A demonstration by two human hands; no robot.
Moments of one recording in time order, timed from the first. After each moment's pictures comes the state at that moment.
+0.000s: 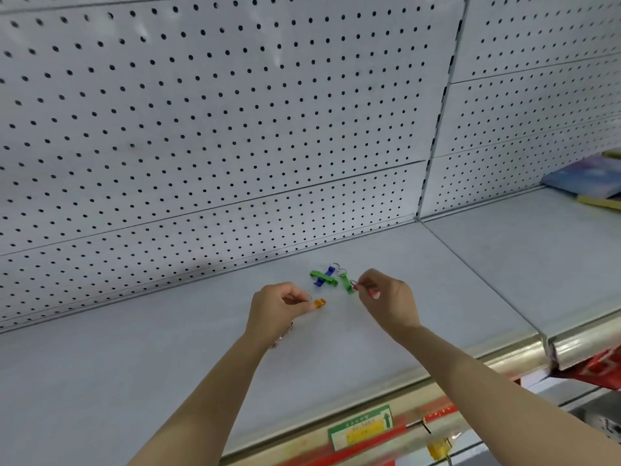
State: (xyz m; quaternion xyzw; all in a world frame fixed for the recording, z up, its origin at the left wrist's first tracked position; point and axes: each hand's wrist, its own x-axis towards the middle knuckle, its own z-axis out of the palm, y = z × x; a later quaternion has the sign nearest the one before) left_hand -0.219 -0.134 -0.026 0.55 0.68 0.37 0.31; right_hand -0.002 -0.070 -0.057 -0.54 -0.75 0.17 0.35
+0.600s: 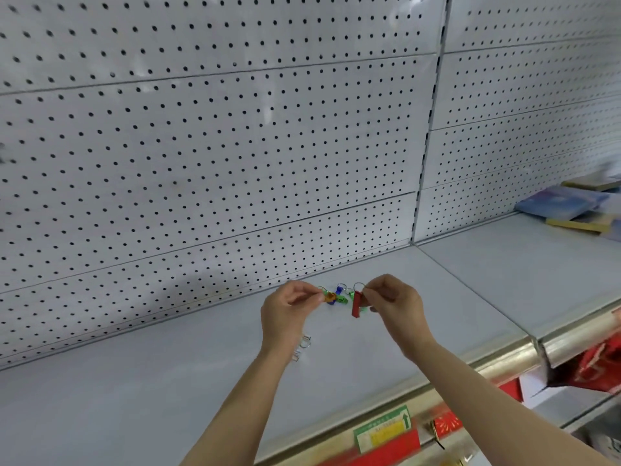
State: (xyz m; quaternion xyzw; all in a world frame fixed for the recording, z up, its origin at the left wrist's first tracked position) left_hand -0.215 -0.169 0.022 0.46 0.58 0.57 0.36; right_hand -0.026 -0.141 0.022 -0.51 -0.56 0.43 0.50
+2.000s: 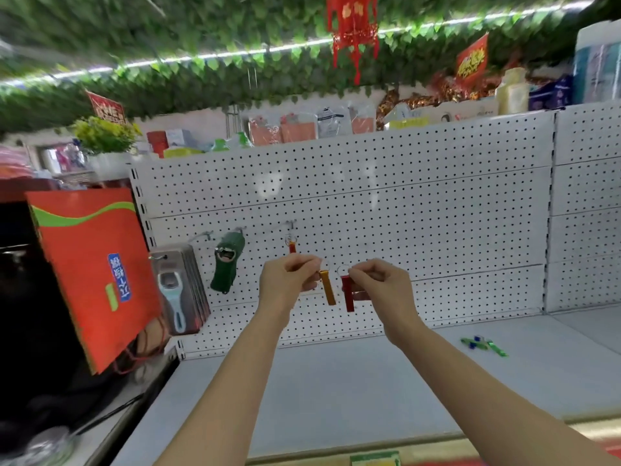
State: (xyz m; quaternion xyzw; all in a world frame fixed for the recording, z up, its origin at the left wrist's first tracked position) left_hand -0.435 -0.446 0.244 0.45 0.56 0.66 0.21; right_hand -0.274 -0.396 0.220 -0.26 -0.58 0.53 0.57
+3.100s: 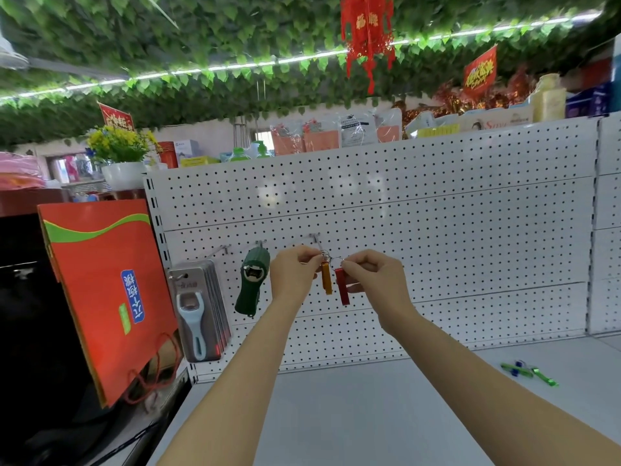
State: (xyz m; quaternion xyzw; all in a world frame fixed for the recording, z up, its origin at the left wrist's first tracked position) left_hand -0.517 -0.385 0.268 0.50 0.63 0.60 0.03; right_hand -0.363 -0.368 0.252 -0.23 -0.61 0.50 0.57
